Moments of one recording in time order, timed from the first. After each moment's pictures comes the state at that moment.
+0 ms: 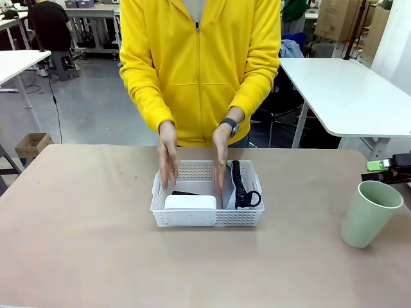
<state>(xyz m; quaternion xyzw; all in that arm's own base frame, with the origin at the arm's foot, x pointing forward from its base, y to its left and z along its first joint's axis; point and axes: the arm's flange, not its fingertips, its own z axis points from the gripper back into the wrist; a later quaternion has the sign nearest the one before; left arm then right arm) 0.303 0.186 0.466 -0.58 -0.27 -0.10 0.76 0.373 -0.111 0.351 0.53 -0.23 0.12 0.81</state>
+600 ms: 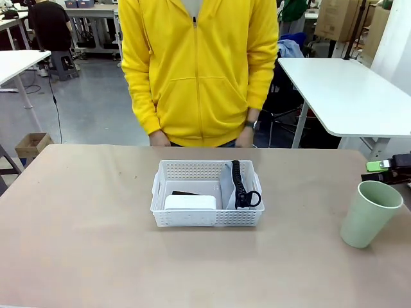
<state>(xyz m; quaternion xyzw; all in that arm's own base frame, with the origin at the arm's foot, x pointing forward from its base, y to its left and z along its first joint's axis) 0.303 0.186 0.466 -0.58 -0.27 -0.10 0.76 0.372 -0.110 0.351 0.53 -0.23 0.12 0.81</state>
